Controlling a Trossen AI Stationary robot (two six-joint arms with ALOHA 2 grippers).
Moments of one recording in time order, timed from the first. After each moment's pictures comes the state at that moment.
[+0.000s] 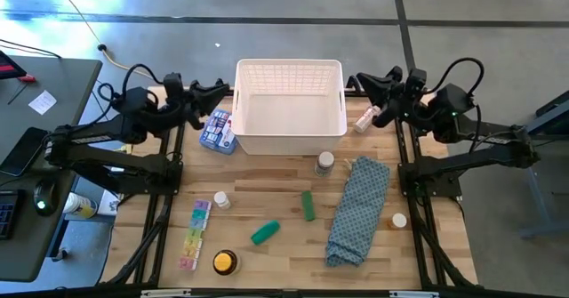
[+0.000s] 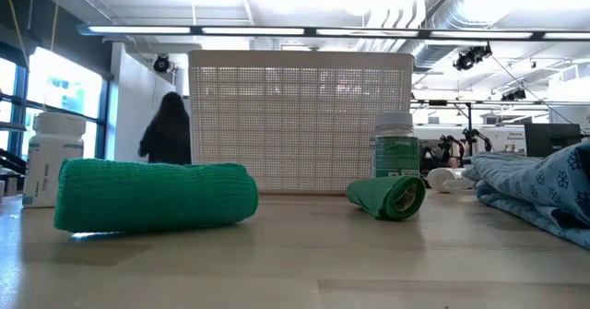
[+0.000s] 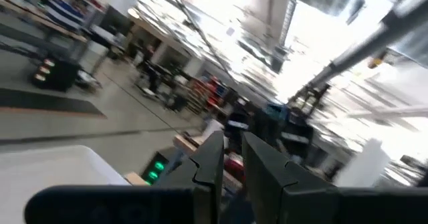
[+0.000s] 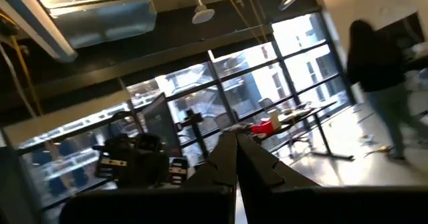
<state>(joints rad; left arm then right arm) 0.11 0.81 0.98 0.15 -0.33 -0.52 -0.11 0.90 1.03 0.26 0.36 0.27</state>
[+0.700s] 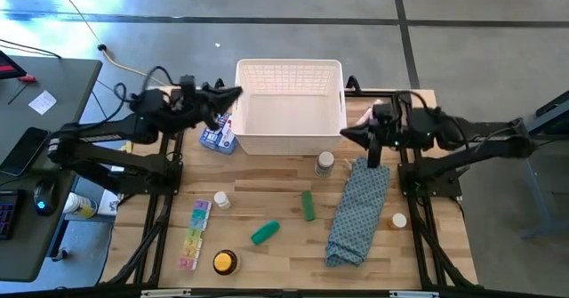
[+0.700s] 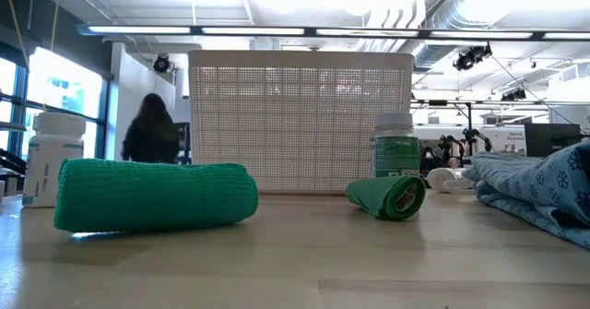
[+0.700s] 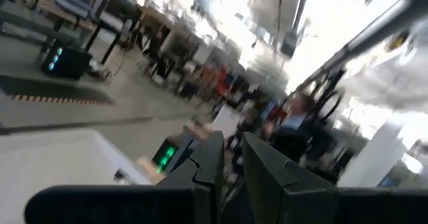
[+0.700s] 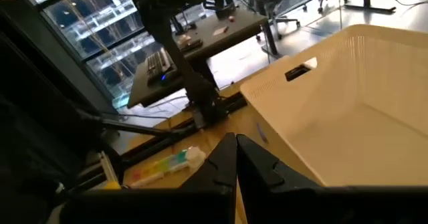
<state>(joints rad) 0.11 0.91 0.99 0.16 -0.32 -0.51 0.10 0.90 1.03 -0.32 0.28 0.50</state>
